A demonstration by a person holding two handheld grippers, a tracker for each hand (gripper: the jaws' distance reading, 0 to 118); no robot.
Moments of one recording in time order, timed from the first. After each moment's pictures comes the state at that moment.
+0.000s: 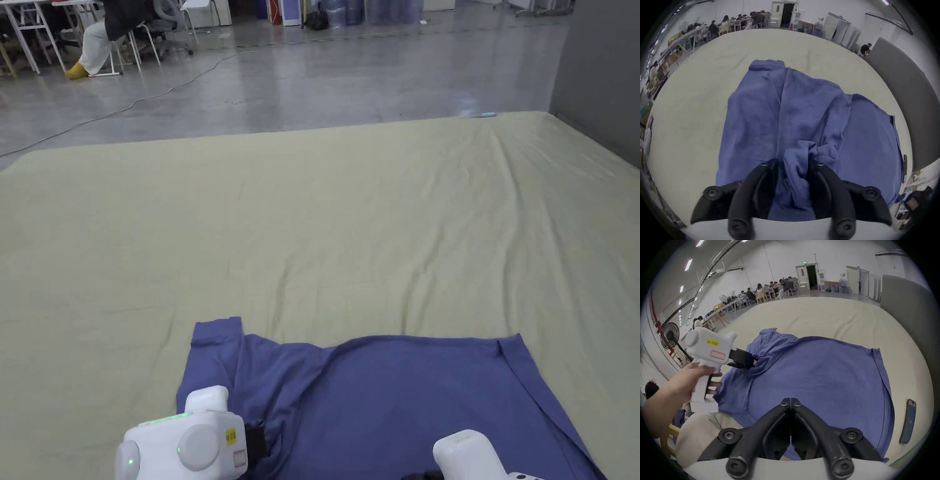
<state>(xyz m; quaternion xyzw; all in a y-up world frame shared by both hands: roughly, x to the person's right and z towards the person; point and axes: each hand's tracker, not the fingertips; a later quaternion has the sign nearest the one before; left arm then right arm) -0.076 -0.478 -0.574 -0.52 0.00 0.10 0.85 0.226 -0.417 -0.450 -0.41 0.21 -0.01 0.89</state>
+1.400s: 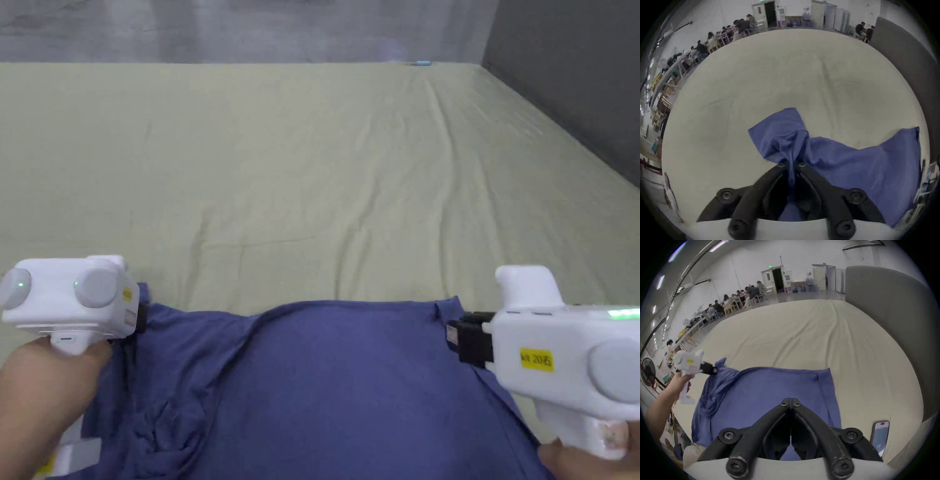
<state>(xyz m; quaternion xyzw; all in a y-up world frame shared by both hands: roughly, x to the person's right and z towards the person) -0.092 -0.462 -0.728 -0.54 -0.01 -0.02 0.84 0.336 -0.384 -0.585 -0.42 0.06 -0.06 0.90</state>
